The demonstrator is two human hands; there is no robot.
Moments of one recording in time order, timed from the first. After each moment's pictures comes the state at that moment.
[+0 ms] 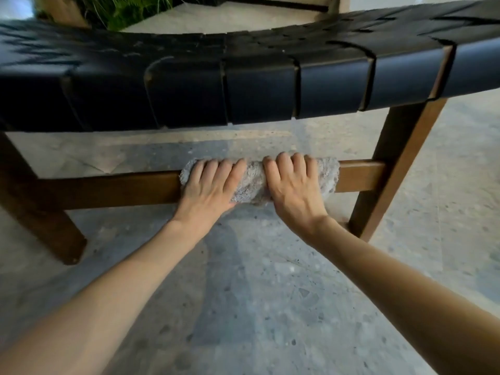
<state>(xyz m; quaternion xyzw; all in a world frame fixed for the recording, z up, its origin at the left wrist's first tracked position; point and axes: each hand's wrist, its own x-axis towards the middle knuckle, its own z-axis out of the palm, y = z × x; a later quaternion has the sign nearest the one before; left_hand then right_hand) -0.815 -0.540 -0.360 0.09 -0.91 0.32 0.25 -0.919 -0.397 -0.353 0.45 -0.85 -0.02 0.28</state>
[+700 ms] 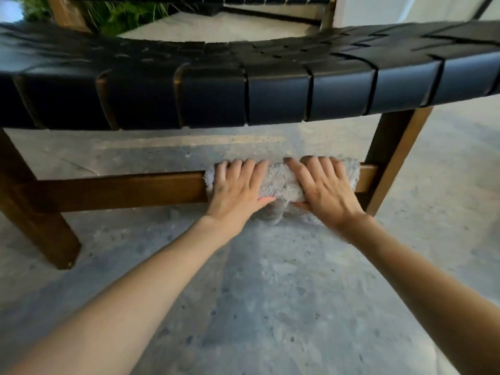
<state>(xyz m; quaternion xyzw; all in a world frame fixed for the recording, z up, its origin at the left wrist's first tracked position) -0.837 -0.506 -0.347 0.11 -0.95 0.20 0.21 -0.955 -0.349 -0.349 0.49 -0.84 -0.02 0.23</state>
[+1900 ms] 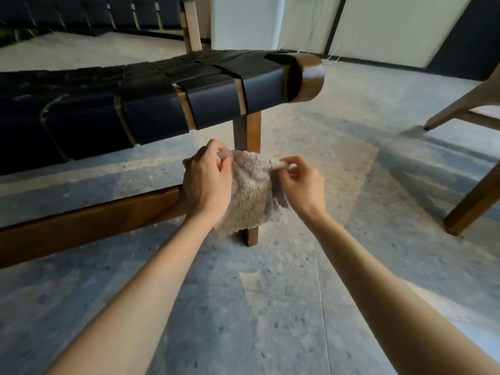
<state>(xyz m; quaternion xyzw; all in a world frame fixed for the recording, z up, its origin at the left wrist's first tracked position) -0.958 -0.366 -0.304 0.17 -0.87 -0.33 0.33 -1.003 -0.217 -0.309 0.08 -0.87 0.49 0.07</state>
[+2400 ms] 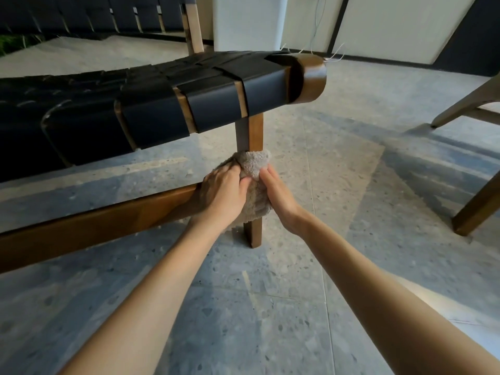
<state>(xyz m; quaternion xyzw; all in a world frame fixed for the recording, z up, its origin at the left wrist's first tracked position) -0.961 -0.362 -0.313 0.12 -0.96 -0.22 0.13 -1.001 -0.246 -0.323 0.16 -0.73 0.63 -0.21</state>
